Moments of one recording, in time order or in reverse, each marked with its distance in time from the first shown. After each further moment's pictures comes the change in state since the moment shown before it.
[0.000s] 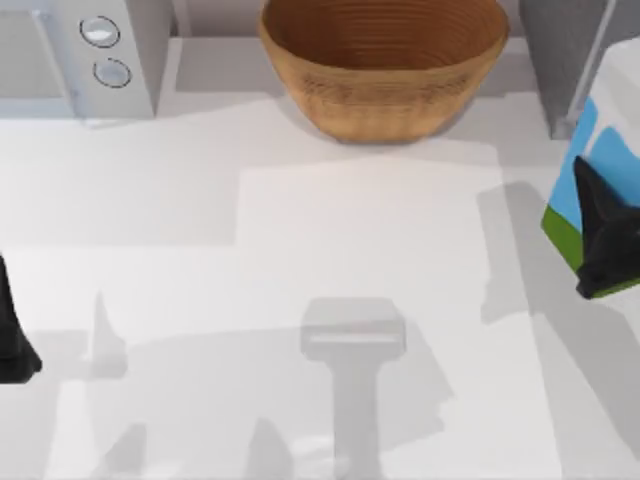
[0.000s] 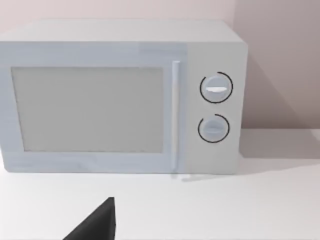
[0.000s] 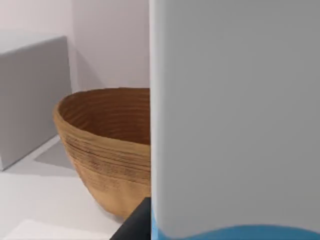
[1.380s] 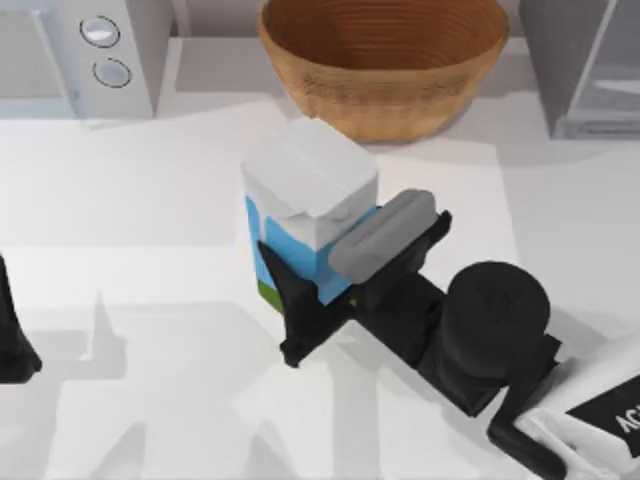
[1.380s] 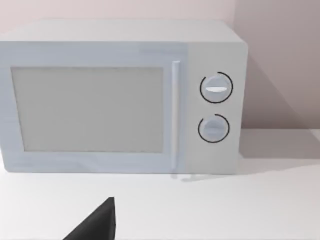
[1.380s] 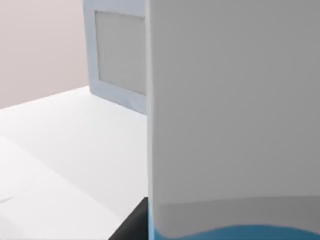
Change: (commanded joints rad) left arm 0.000 0.000 0.000 0.000 0.000 0.000; right arm 0.457 1.040 0.330 0.702 0.061 0.011
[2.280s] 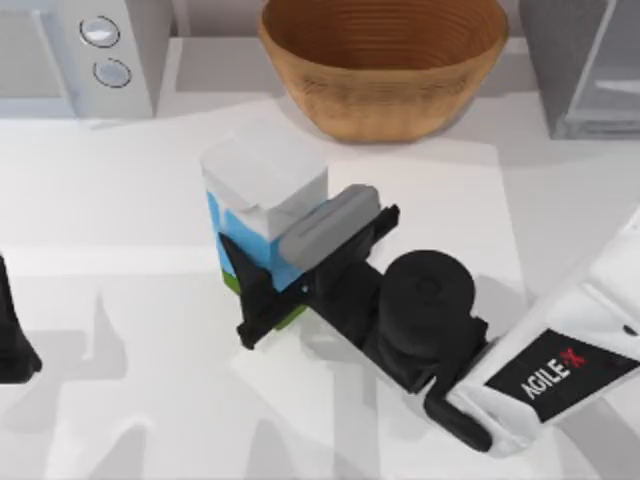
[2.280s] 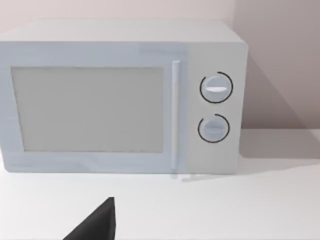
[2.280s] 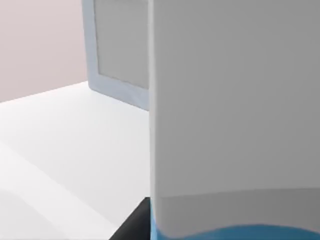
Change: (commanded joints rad) left arm 0.000 0.000 0.000 0.000 0.000 0.000; right arm -0.011 0.234 0.202 0.044 -0.011 0.000
